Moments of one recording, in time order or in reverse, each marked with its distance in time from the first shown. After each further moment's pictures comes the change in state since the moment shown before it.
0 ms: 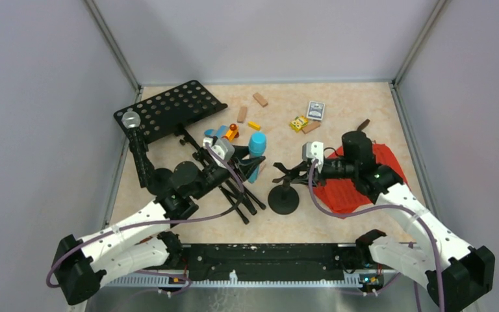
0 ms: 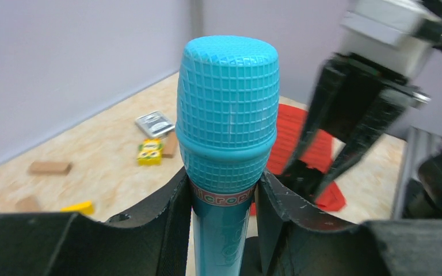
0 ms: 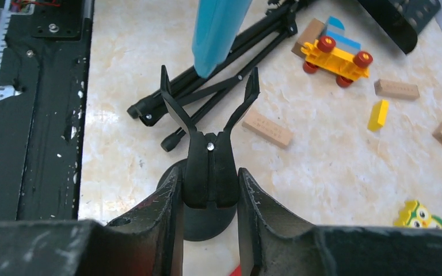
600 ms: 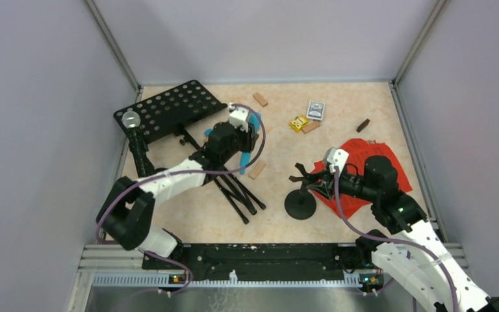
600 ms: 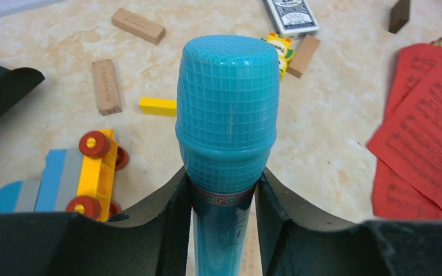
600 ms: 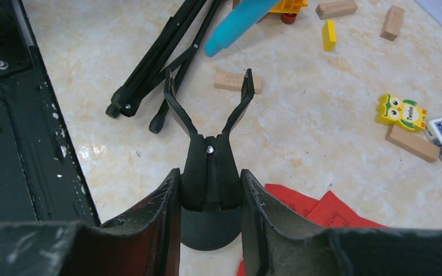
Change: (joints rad) left arm 0.193 0.525 0.242 -0.167 -0.287 -0.104; right arm 0.000 -0.369 -0.128 -0.083 0.343 0.327
